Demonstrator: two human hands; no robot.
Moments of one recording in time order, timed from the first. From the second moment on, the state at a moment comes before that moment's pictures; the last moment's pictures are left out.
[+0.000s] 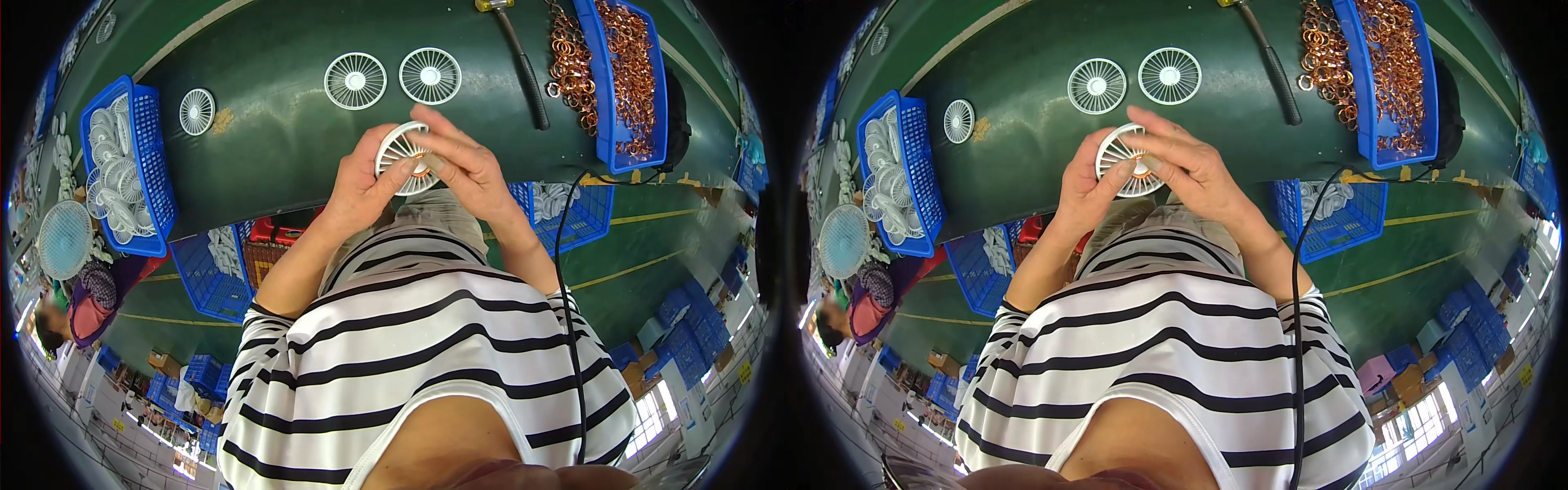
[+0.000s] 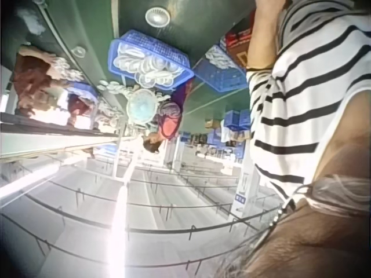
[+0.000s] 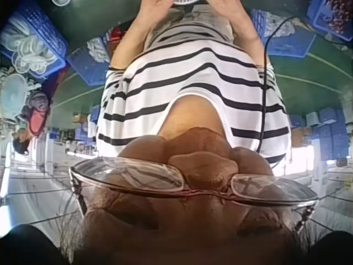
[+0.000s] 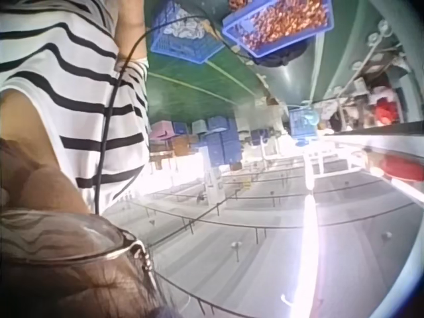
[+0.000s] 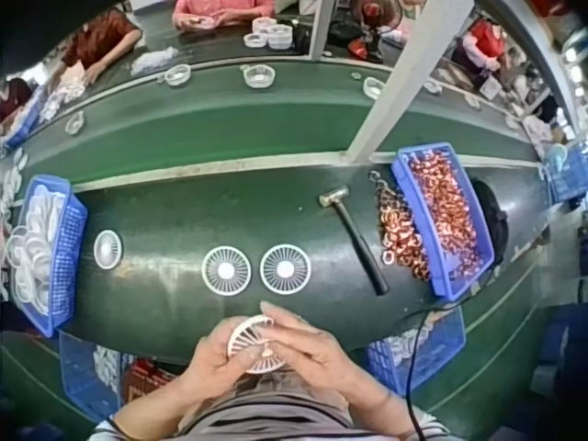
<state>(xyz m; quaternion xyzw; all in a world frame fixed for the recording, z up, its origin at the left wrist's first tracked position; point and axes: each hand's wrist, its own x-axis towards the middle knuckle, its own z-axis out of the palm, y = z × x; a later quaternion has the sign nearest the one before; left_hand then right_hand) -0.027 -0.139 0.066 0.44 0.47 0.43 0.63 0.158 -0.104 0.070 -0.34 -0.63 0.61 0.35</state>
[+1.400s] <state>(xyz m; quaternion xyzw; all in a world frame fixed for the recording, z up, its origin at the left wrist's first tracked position) -0.318 -0.073 -0.039 0.35 0.93 0.13 -0.06 0.210 -0.079 -0.015 -0.70 -0.69 0.14 0.12</state>
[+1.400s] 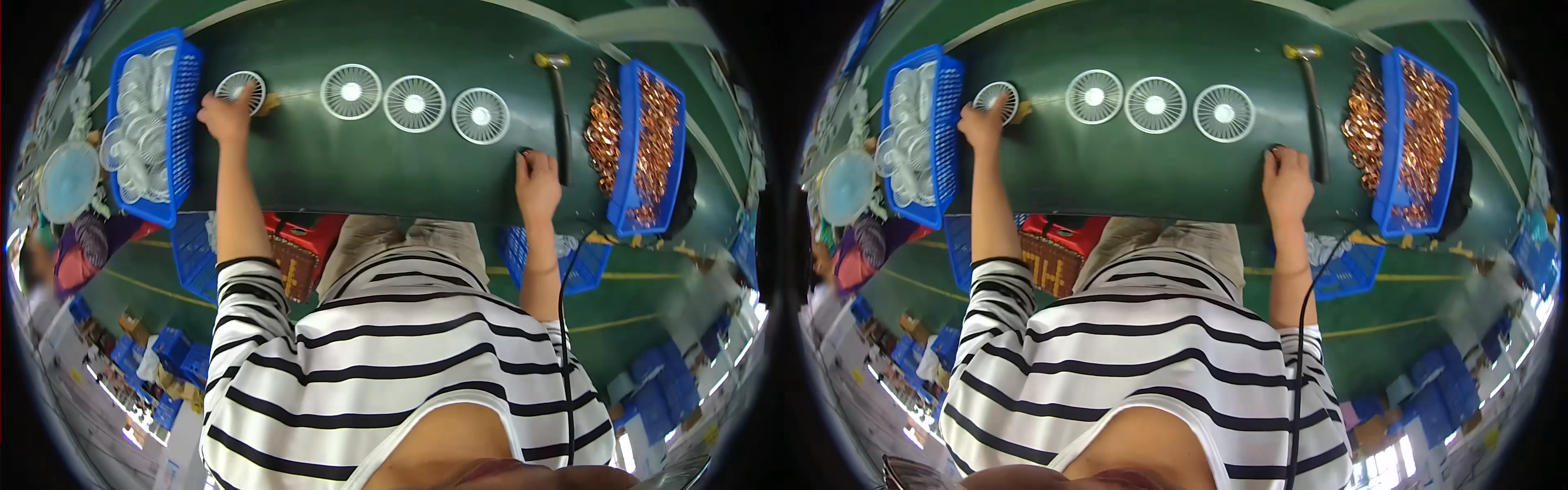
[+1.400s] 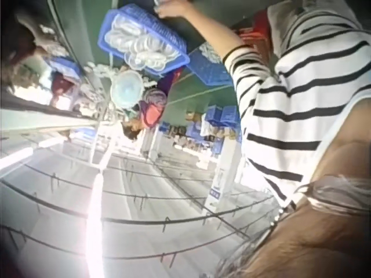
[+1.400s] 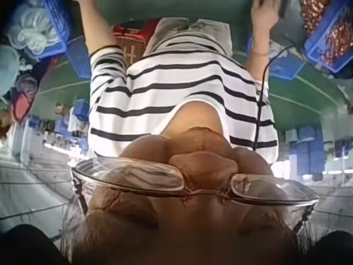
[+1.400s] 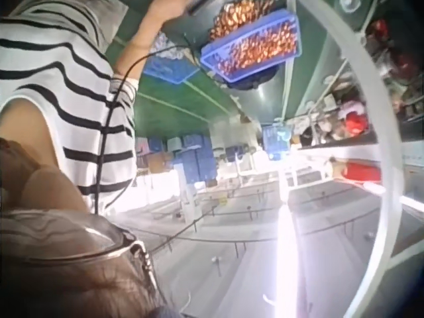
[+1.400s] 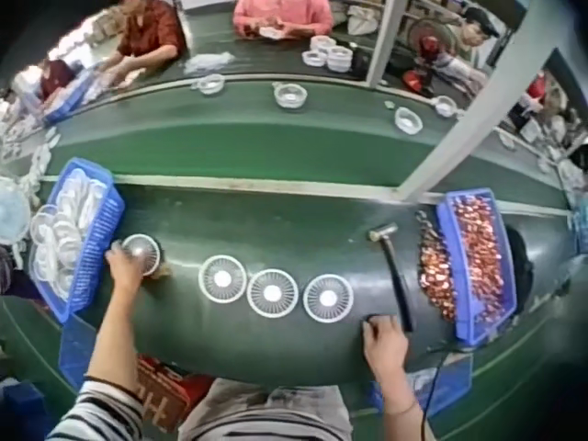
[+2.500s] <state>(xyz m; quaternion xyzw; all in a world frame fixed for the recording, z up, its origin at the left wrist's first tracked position) -0.021 -0.136 0.093 0.44 0.62 0.40 0.50 0.120 -0.104 0.094 -0.48 -0.81 0.23 0.25</state>
